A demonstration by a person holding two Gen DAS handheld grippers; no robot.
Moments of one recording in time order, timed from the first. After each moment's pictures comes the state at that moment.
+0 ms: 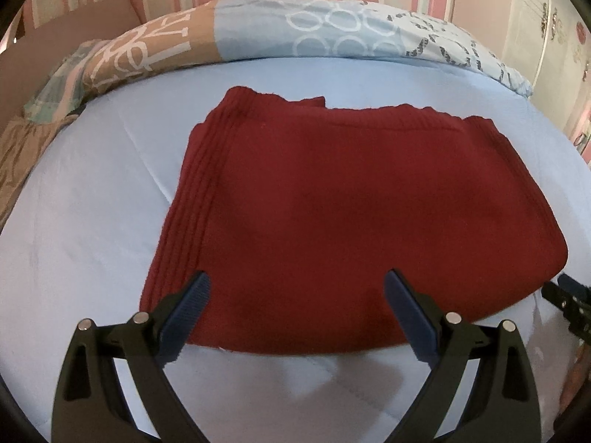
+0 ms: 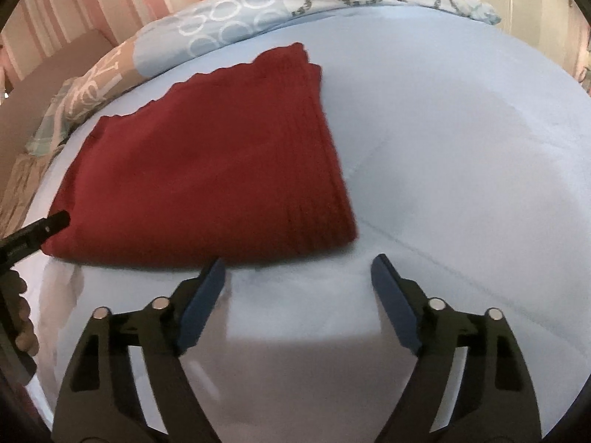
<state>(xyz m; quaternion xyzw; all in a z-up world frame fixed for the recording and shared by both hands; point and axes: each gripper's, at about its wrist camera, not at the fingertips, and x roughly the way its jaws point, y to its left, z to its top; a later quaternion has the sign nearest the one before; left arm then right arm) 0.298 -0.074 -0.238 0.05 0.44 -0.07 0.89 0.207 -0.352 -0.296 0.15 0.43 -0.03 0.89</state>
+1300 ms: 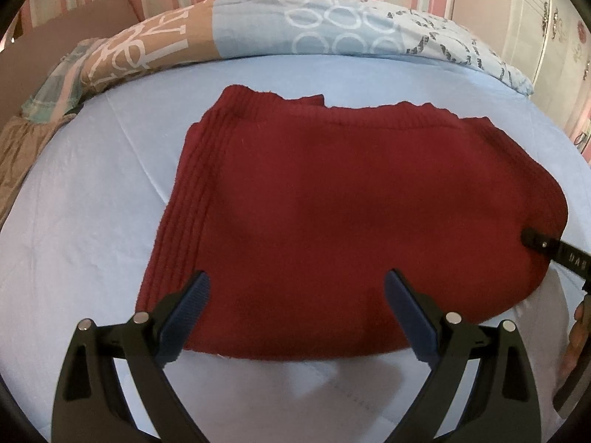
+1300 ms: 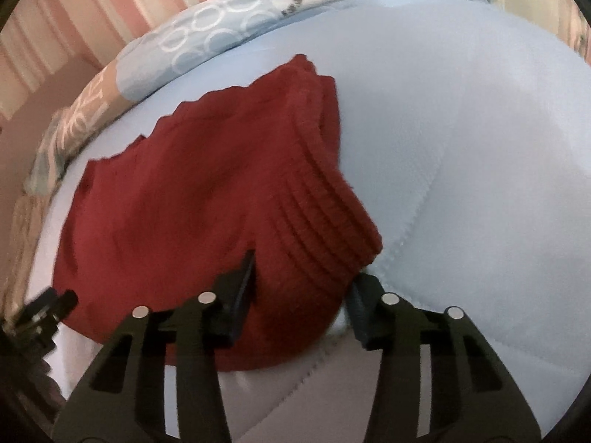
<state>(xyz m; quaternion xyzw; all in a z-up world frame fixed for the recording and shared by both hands) 0.305 -0.076 -0.241 0.05 0.45 -0.07 0.89 0.263 -0.349 -0.293 0.18 0.43 -0.04 0.88</state>
